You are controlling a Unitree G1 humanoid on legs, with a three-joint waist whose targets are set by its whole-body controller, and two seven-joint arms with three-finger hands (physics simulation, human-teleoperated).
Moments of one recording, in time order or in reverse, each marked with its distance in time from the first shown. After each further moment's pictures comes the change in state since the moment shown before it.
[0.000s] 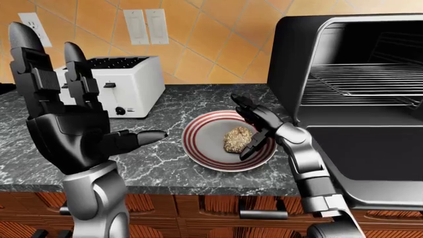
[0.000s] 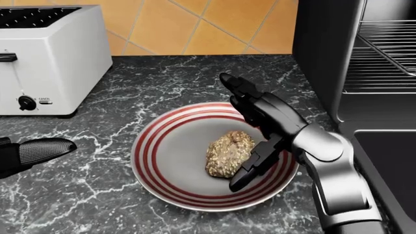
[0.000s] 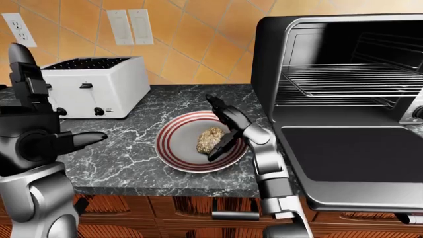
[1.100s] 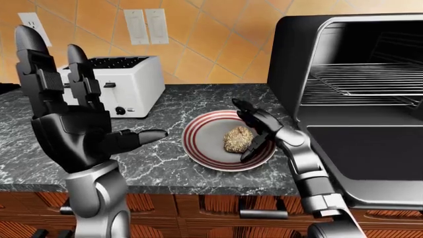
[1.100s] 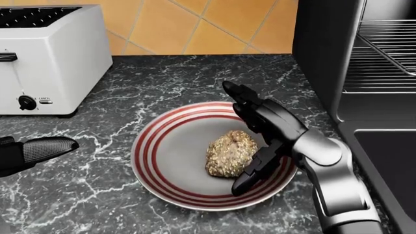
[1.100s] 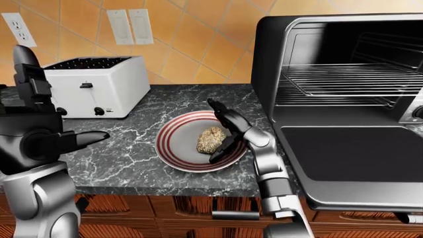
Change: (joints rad) left arm -0.002 0.000 -0.001 0.028 0.004 -0.015 -0.002; right arm -0.003 -0.005 -0.002 0.089 -0.009 -0.054 -0.011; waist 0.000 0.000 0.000
